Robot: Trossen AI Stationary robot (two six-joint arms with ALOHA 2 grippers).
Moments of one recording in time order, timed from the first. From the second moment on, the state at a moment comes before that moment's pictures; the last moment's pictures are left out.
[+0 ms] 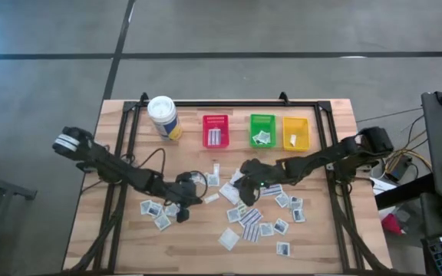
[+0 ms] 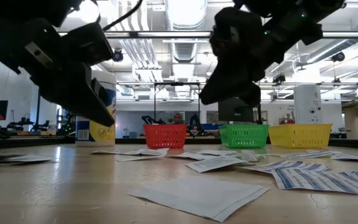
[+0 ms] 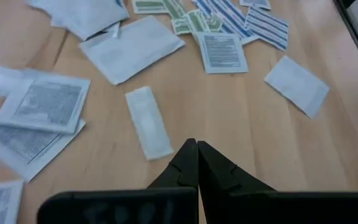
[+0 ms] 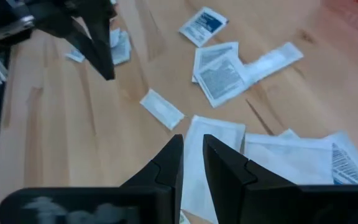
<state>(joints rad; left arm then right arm) -0.37 1.47 0.54 0.29 -0.15 -0.44 0.18 1.63 0.83 0.12 0.13 0.67</state>
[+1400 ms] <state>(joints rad) -0.31 1.64 0.54 0.34 -0.21 -0.47 0.19 1.88 1.01 0.11 0.07 0.23</state>
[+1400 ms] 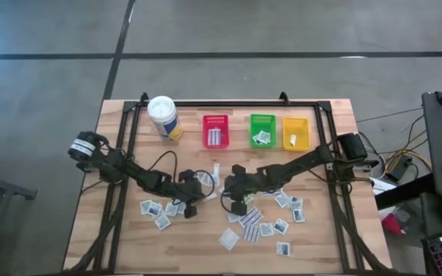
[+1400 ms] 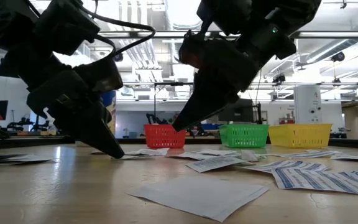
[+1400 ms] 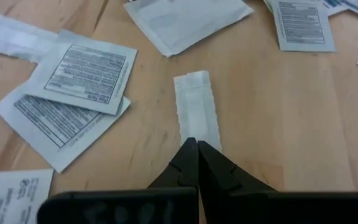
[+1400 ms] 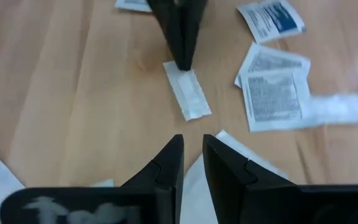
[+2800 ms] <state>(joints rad) -0.20 1.65 0.60 0.53 0.02 -0.26 0.19 1.87 1.23 -0.14 0.07 -0.13</state>
